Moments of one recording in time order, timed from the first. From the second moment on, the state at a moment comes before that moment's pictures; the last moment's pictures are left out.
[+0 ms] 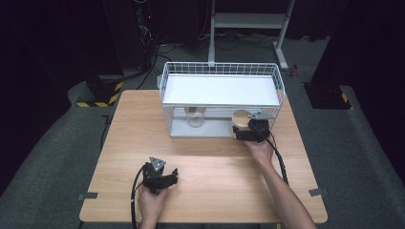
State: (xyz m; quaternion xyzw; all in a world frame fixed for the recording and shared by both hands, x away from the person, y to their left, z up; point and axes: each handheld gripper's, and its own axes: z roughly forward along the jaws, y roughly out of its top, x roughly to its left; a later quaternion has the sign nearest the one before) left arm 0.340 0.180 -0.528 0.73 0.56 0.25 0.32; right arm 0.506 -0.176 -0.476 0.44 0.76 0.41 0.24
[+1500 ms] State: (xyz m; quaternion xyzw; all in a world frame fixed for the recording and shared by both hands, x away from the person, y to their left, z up) left arm 0.340 0.180 -0.528 0.73 0.56 0.25 0.32; right arm 0.467 -0.191 -0.495 0.46 0.76 0.40 0.23
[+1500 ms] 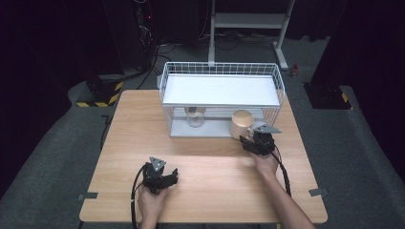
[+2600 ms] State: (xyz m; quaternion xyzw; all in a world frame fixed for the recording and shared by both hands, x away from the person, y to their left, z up) left arm 0.340 0.180 -0.528 0.73 0.56 0.25 0.32; right arm 0.500 -0.176 -0.492 0.48 0.75 0.38 0.23
